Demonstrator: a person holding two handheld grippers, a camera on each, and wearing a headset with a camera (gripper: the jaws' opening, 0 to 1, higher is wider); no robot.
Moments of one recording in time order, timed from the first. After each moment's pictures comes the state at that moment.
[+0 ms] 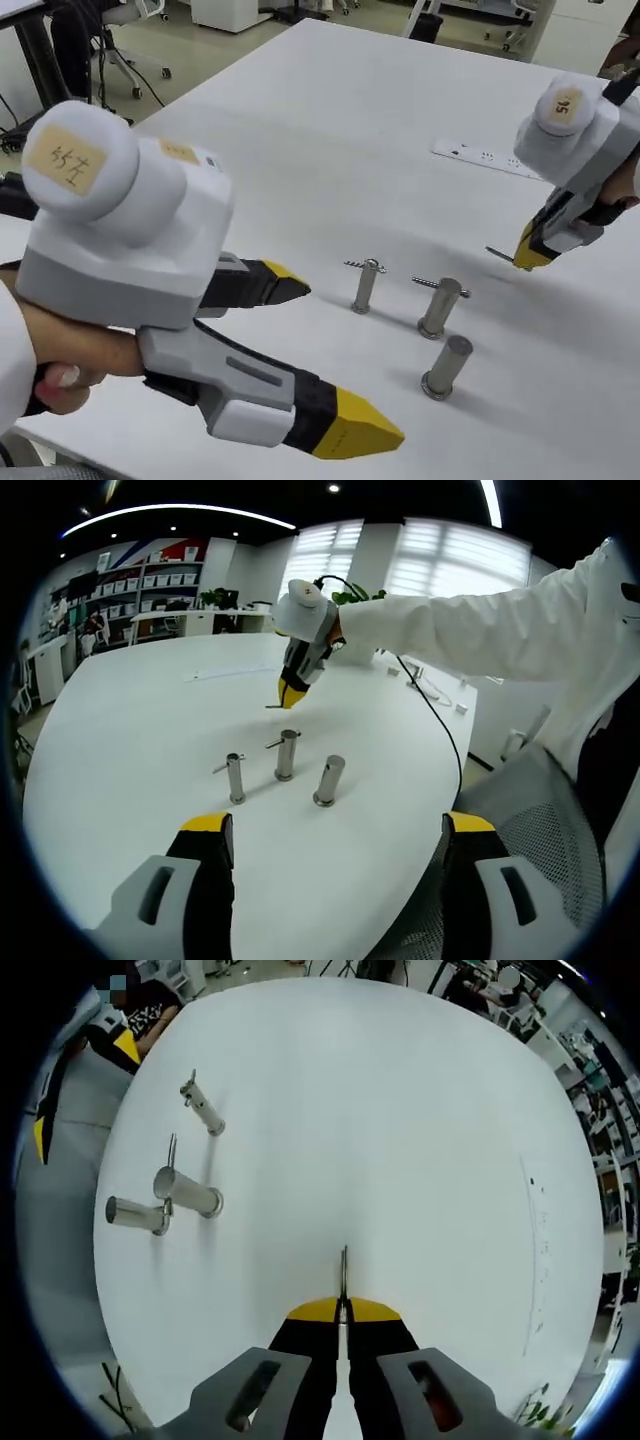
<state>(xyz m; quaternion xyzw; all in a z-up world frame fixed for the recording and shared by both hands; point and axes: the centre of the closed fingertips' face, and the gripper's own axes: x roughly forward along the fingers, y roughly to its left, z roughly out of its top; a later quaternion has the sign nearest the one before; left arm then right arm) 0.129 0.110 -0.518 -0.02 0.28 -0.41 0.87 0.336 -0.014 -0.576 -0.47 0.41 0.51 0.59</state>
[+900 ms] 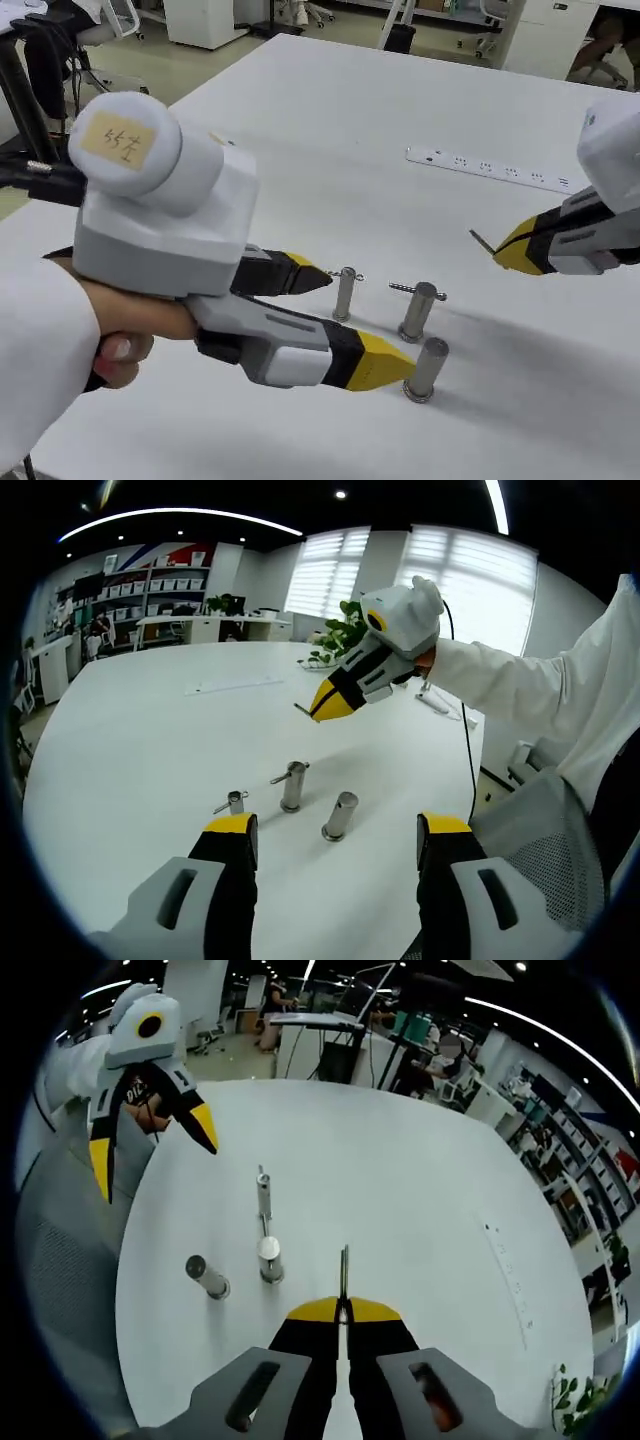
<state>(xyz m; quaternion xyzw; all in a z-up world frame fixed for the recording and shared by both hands) 0.164 0.090 -0.507 -0.03 0.27 -0.40 0.88 0.279 0.005 -0.521 -0.35 0.27 0.52 0.73</state>
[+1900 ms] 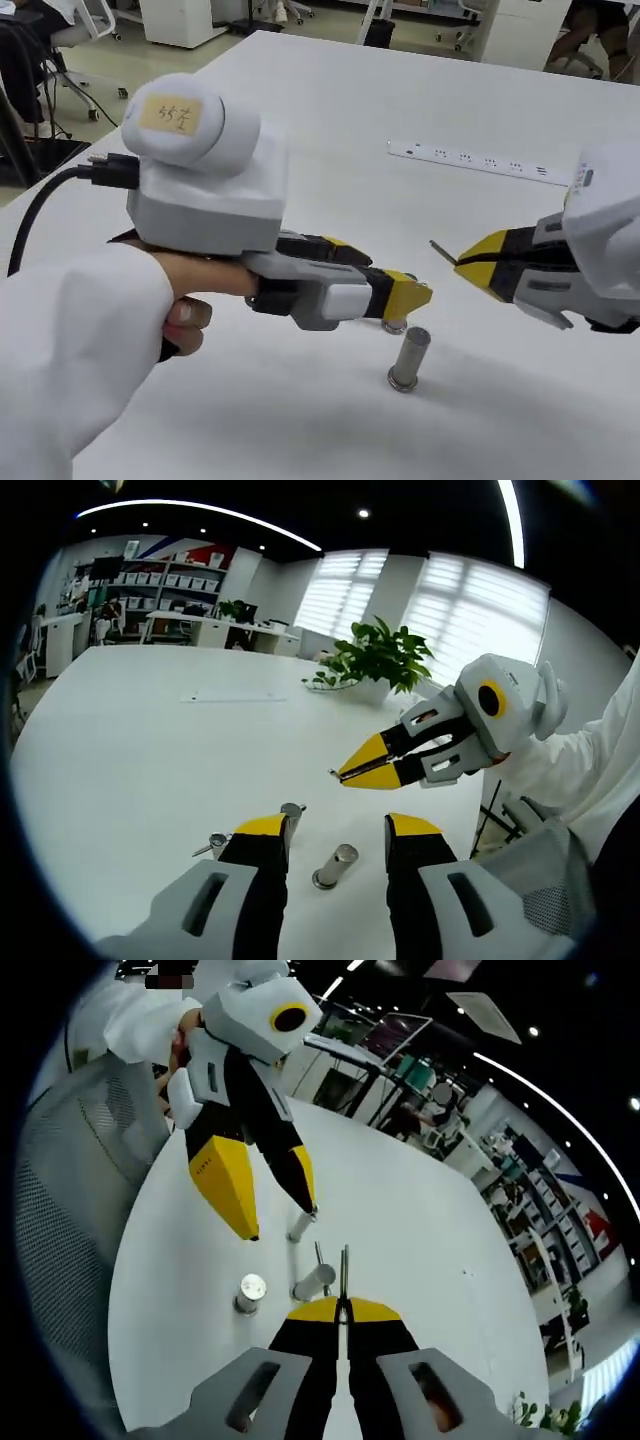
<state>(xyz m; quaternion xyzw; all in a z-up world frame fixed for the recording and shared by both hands) 0.198 0.064 -0.496 -0.09 0.24 -0.39 0.88 0.224 0.024 -0.510 -0.43 0.14 0.49 0.74</state>
